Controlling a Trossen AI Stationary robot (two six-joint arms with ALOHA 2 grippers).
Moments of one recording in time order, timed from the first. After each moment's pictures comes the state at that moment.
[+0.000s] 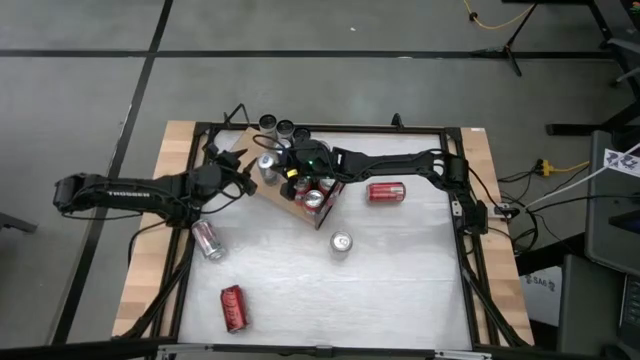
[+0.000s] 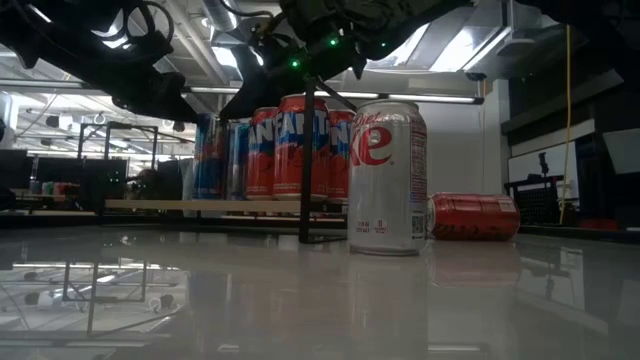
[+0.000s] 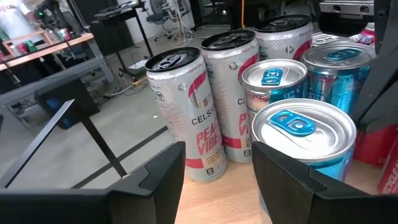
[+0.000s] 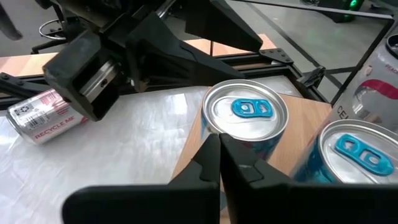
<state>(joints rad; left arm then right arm) 0.15 0.68 0.30 0.05 -0.79 -0.02 -0.17 2.12 1.68 0.04 0.03 -0.01</state>
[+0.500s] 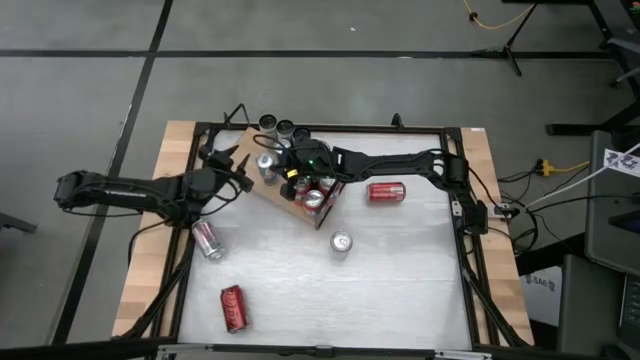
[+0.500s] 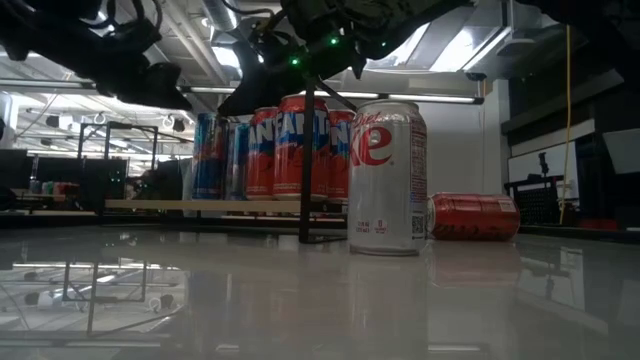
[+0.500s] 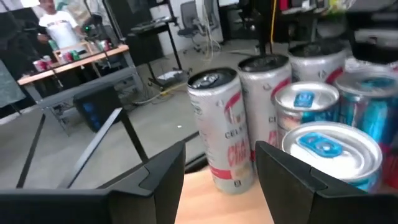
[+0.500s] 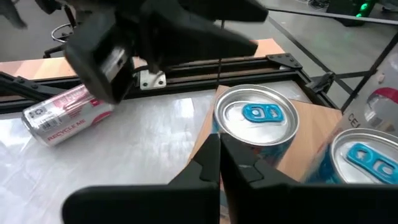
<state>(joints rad) 0.06 0.63 0.30 0.05 -1.00 -0.02 -0.16 2.12 1.68 0.06 -0.02 -0.01</state>
